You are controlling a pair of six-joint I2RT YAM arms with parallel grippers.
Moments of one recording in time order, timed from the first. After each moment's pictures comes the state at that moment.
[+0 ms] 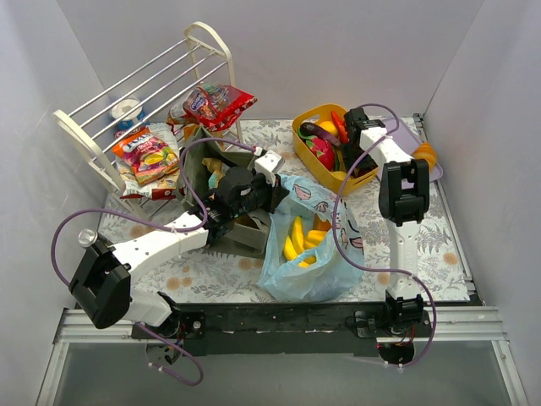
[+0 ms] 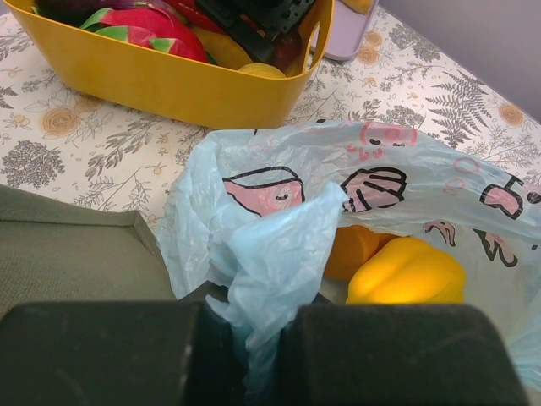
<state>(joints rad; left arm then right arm) -0.78 1.36 0.94 0.17 0.10 -0.15 0.19 2.33 1.99 -0.90 0.32 -0.06</state>
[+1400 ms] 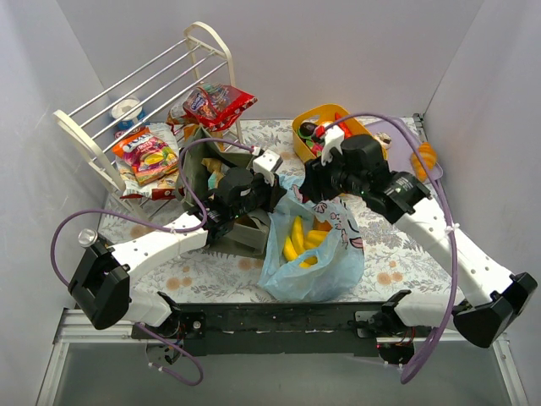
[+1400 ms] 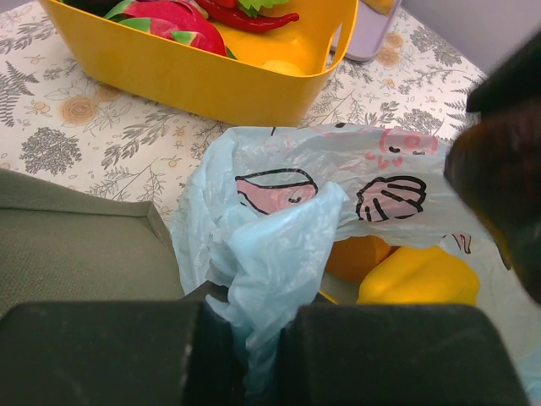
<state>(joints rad) -0.78 1.36 0.94 0.16 0.06 -0.15 0.68 1.23 1.37 -0.67 -0.11 0.09</state>
